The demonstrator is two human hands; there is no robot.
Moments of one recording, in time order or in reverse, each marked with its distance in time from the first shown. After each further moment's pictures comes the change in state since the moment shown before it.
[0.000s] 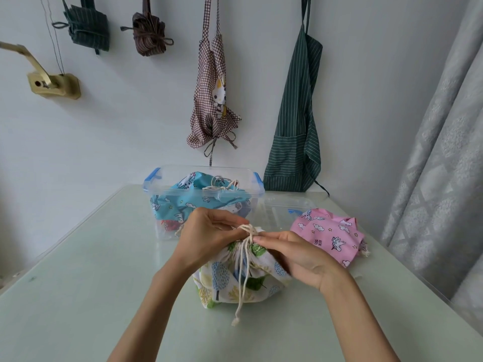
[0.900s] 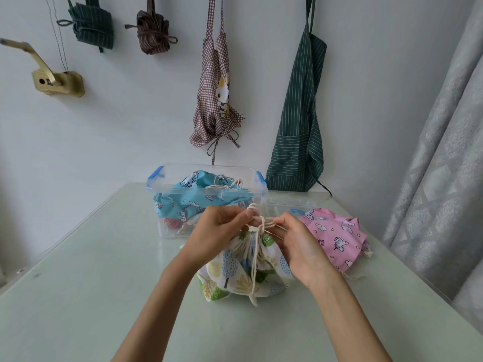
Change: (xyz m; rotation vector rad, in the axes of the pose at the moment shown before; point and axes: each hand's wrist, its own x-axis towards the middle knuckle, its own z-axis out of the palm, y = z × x) left_hand 0.002 0.009 0.005 -0.130 -0.103 -0.086; right_hand 0.013 -0.001 0.007 0.403 0.274 -0.029
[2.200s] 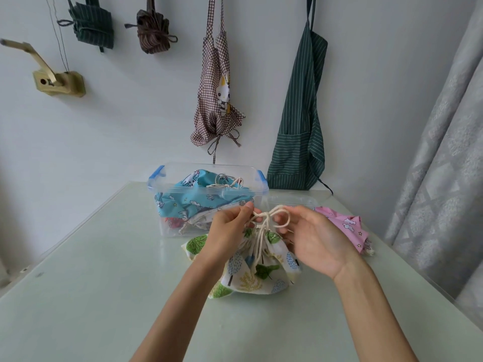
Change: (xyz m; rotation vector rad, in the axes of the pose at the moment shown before) left_hand 0.003 0.004 0.028 -0.308 0.183 -0.182; right_hand -0.016 -0.026 -0.012 -0.040 -0.227 -0.054
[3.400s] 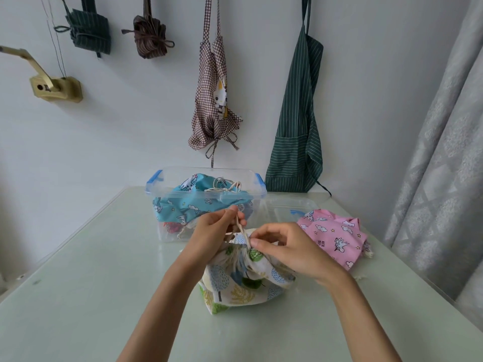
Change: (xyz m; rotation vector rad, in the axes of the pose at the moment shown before) left_hand 0.005 0.002 -0.023 0.021 -0.048 -0.022; right_hand 0.005 0.019 0.009 -0.910 0.002 -0.255
